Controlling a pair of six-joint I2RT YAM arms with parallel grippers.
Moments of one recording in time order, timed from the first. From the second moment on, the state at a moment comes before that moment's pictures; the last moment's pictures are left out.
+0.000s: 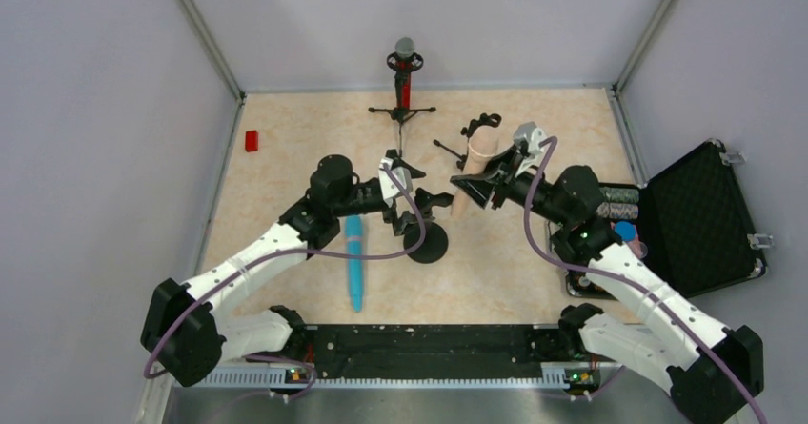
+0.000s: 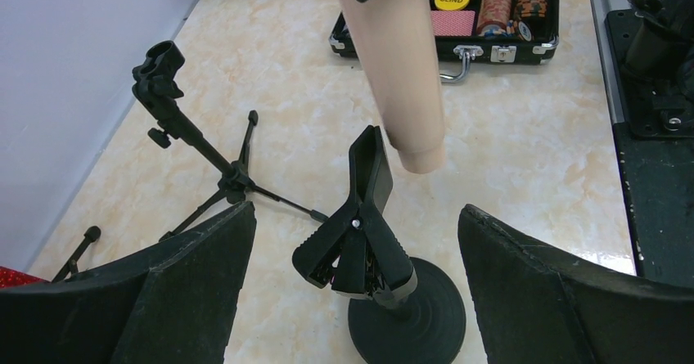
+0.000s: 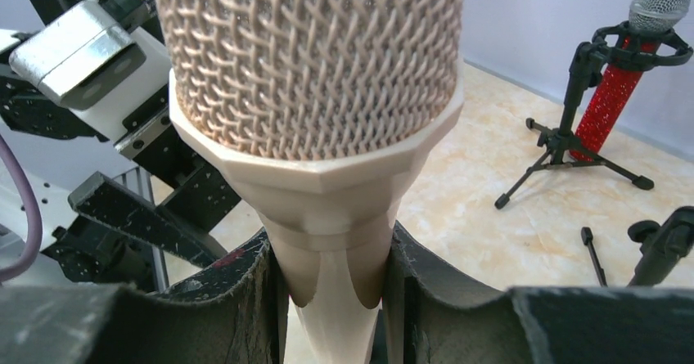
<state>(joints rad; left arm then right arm) -0.63 1.16 0.80 0.21 0.70 0.34 0.54 0.92 0.70 0.36 -0.50 0.26</state>
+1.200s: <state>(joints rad) -0.62 1.22 0.80 0.21 0.71 0.40 0.60 1.04 0.63 0.55 -0.42 0.17</state>
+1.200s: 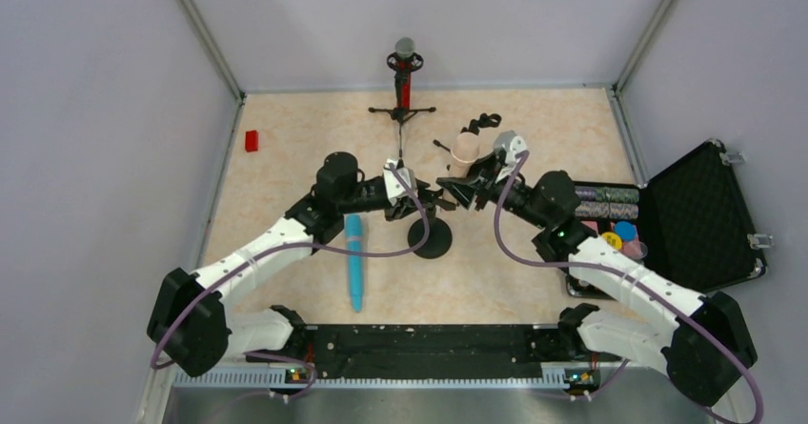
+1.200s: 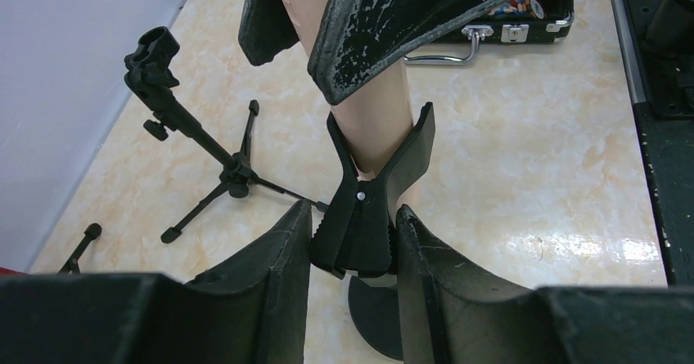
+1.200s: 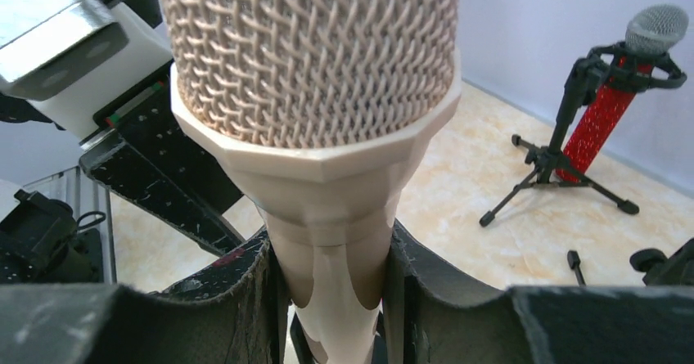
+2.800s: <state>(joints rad) -0.59 1.22 0.80 0.21 0.71 0.31 0.75 1.10 0.61 0.66 -0.22 0.04</state>
